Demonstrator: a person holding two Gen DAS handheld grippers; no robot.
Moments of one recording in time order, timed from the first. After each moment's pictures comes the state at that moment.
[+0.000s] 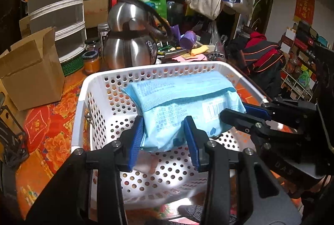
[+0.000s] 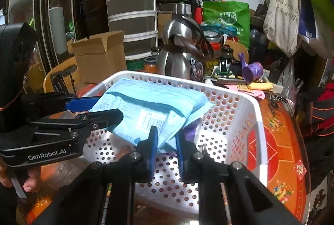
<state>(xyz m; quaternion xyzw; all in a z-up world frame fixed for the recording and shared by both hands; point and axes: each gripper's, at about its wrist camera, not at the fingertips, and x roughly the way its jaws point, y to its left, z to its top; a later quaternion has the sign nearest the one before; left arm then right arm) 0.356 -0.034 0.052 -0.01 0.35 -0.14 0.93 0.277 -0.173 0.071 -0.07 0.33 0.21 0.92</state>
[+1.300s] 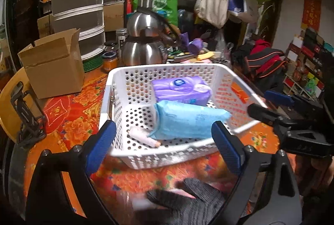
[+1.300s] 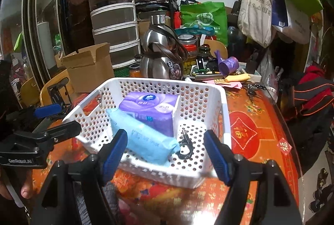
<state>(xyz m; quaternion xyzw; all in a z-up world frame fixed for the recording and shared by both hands) 0.269 -0.018 0.079 -0.02 0.32 -0.10 0.94 0.221 -0.212 0.099 -0.02 0.32 0.15 0.93</state>
